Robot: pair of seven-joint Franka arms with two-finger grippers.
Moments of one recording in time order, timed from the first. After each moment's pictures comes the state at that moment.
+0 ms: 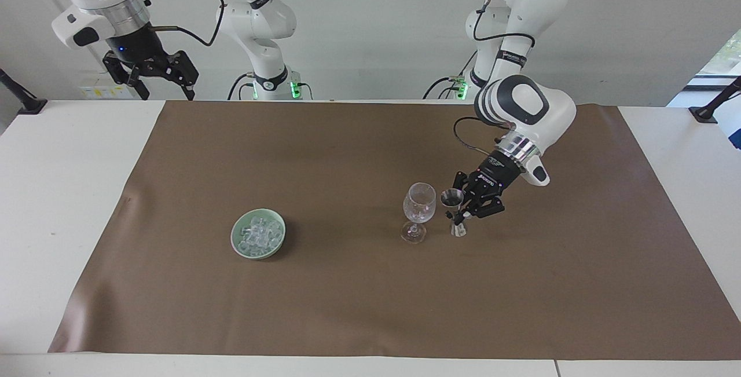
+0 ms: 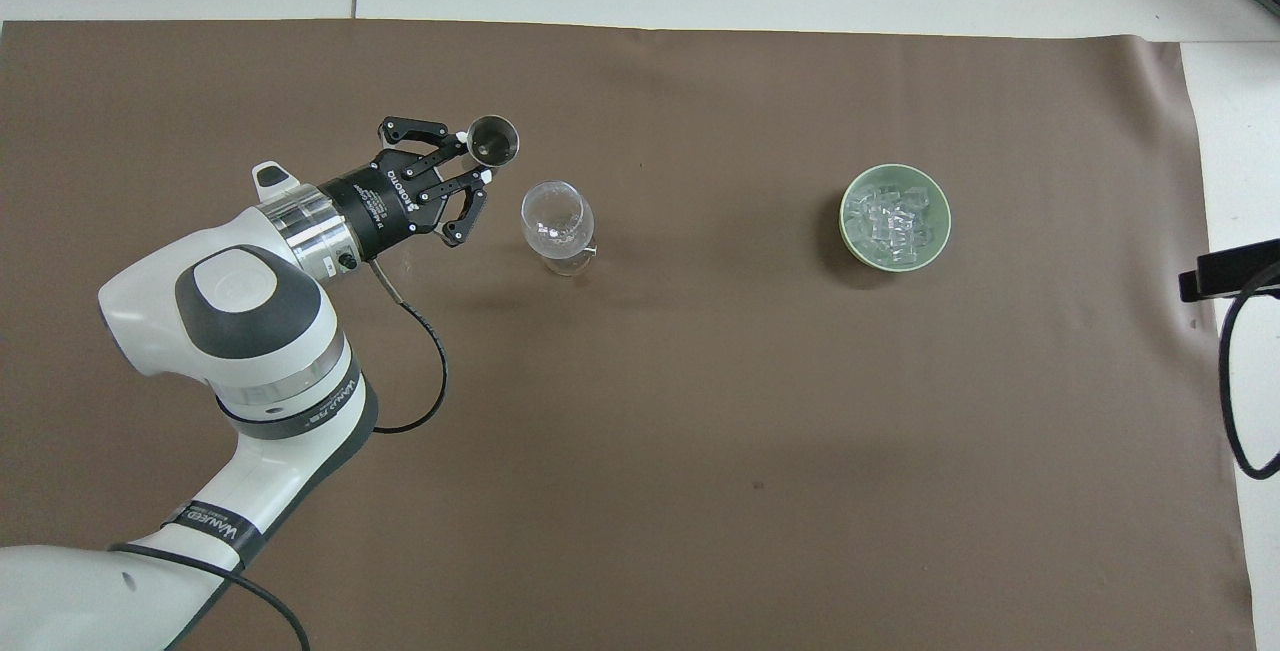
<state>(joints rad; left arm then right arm) -0.04 0.21 -0.33 -1.98 -1.71 2.66 -0.72 -0.05 -0.07 -0.04 -1.56 0.01 1.49 -0.06</state>
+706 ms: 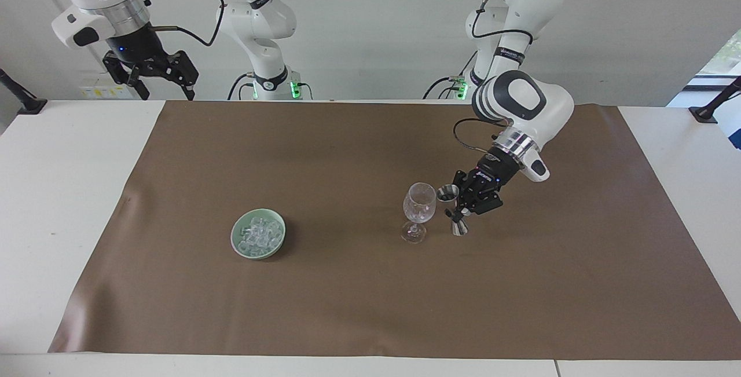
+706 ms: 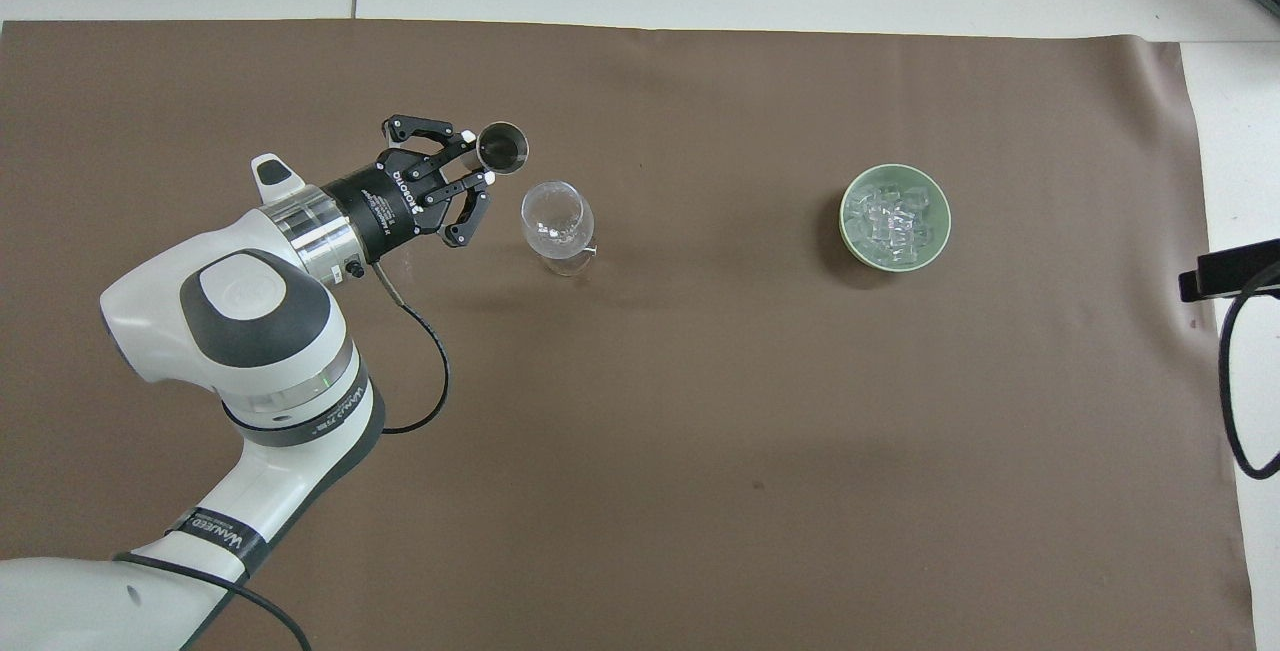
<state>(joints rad) -0.06 0.19 -0.33 -1.98 -1.71 2.70 -0.59 -0.05 -0.07 -0.04 -1.56 0.01 1.49 -0.06</state>
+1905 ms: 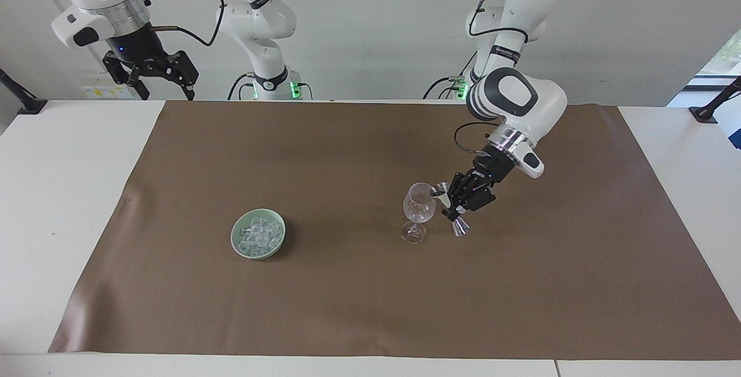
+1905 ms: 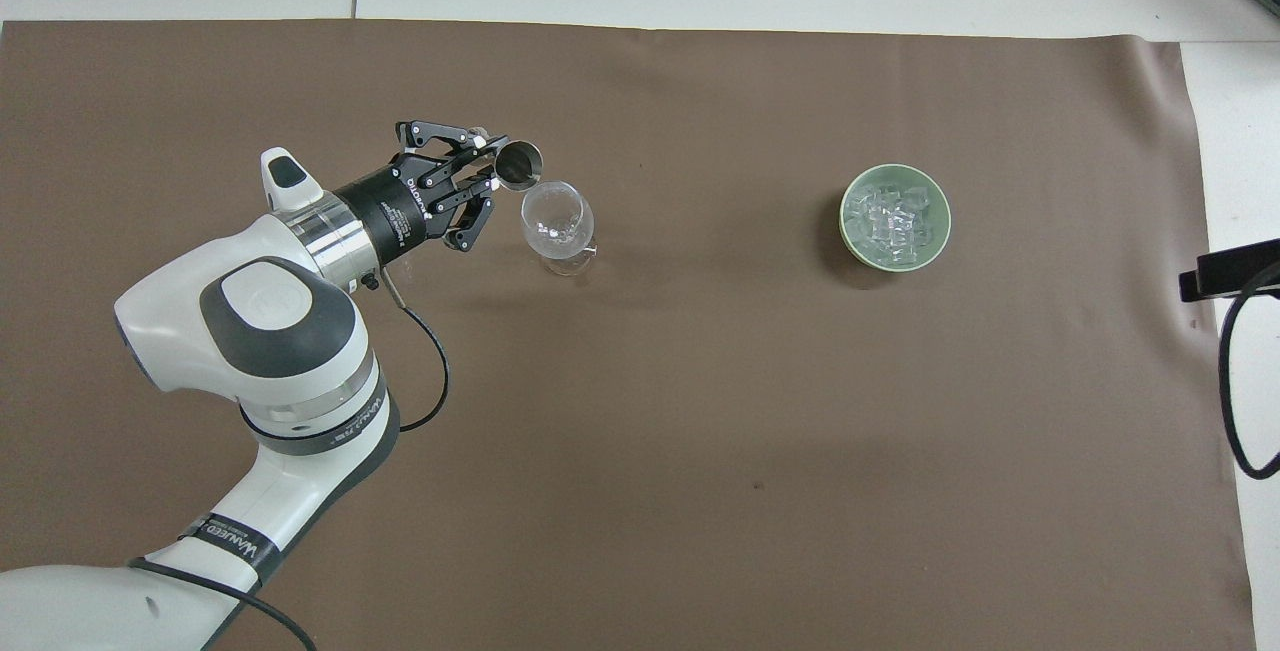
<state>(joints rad) -0.10 0.19 -0.33 -1.98 -1.69 2.77 -0.38 -0.05 -0.07 -0.04 -1.56 0.01 1.49 -0.06</state>
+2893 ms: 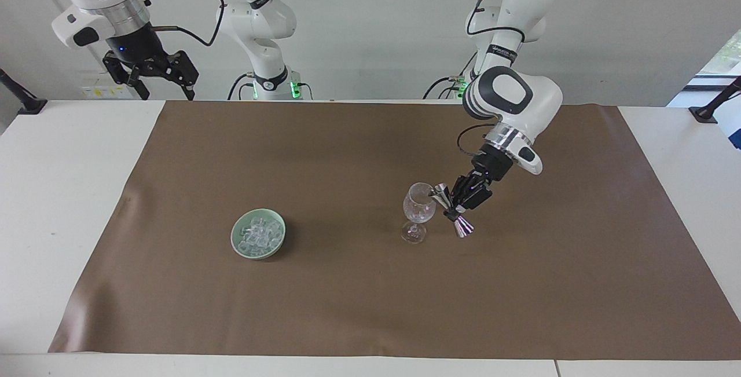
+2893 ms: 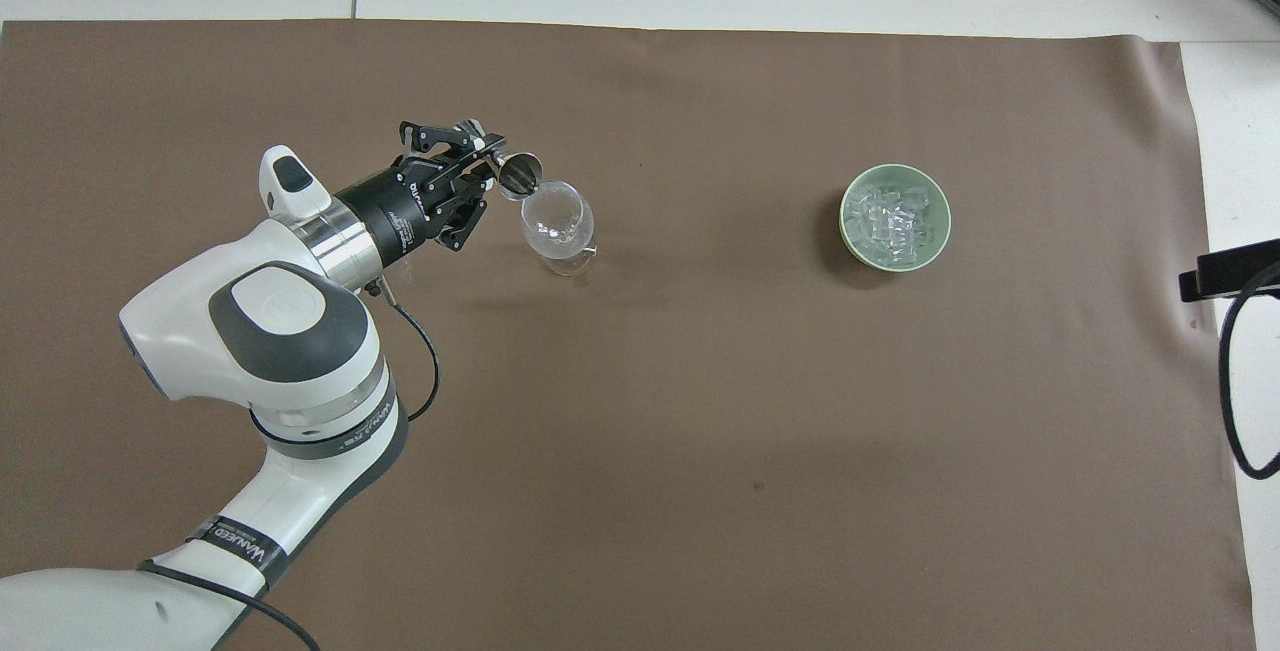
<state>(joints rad) -0.11 0.19 -0.33 -1.98 -1.68 2.83 -0.18 -0.05 -0.07 -0.04 -1.56 0.01 1.49 -0.06</state>
